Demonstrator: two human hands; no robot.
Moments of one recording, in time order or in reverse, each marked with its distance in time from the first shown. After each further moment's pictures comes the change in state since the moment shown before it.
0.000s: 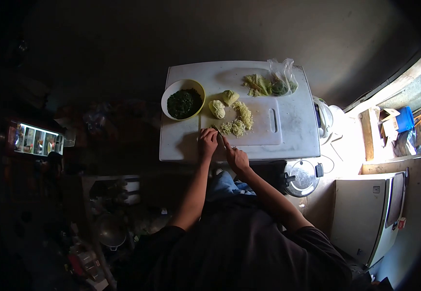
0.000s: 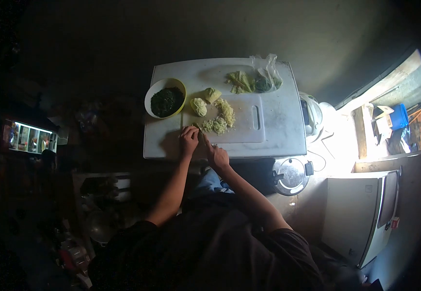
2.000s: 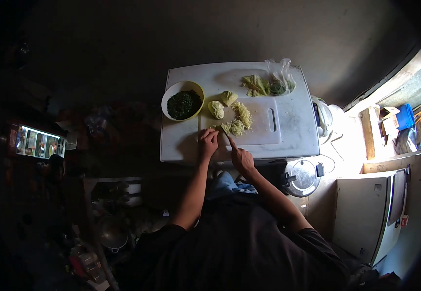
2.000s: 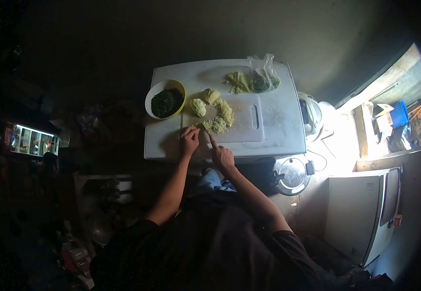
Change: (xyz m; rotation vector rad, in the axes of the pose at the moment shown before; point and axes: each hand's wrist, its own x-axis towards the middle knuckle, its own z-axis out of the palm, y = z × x) left_hand -0.005 -0.005 -0.001 -0.028 -0.078 -0.044; right_hand -0.013 -0.012 -0.046 -0.014 -0.058 0.111
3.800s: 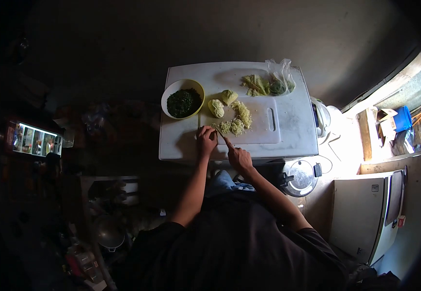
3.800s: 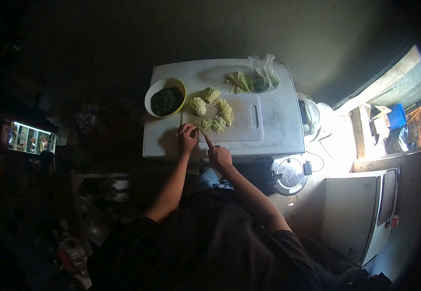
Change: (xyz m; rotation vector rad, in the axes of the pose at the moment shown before) left_hand 0.004 -0.001 -0.002 0.082 0.066 0.013; right_hand -0.003 -0.013 -0.005 -0.026 0.035 -0.046
